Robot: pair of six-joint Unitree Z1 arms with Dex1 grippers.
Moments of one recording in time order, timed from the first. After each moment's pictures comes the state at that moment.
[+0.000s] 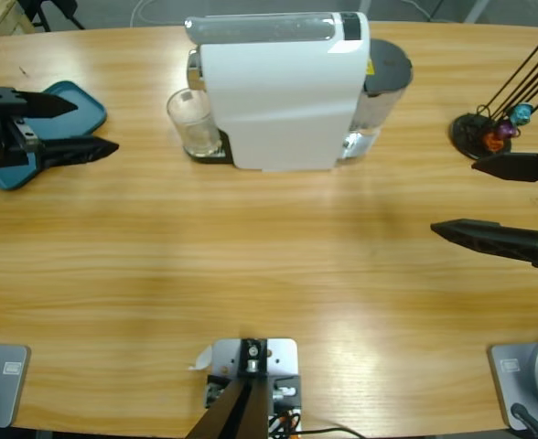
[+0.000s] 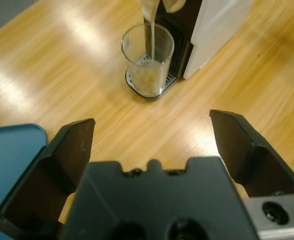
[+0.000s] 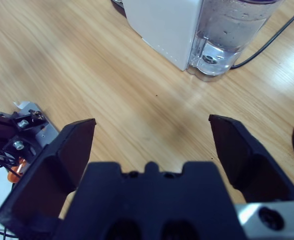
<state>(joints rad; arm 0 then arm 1) -0.61 1.27 -0.70 0.09 -0.21 0.16 0.67 0.99 -0.65 0.34 0.15 -0.02</state>
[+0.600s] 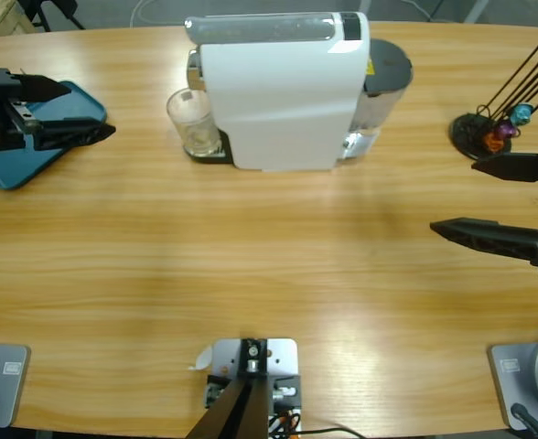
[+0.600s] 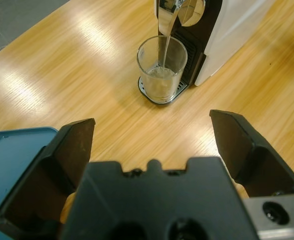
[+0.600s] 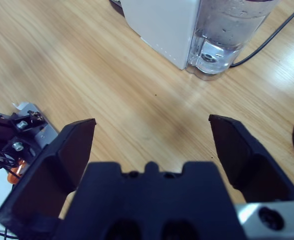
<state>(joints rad) -0.61 1.29 -0.72 0.09 -0.16 0.17 0.67 0.99 -0.65 0.33 0.14 -0.01</state>
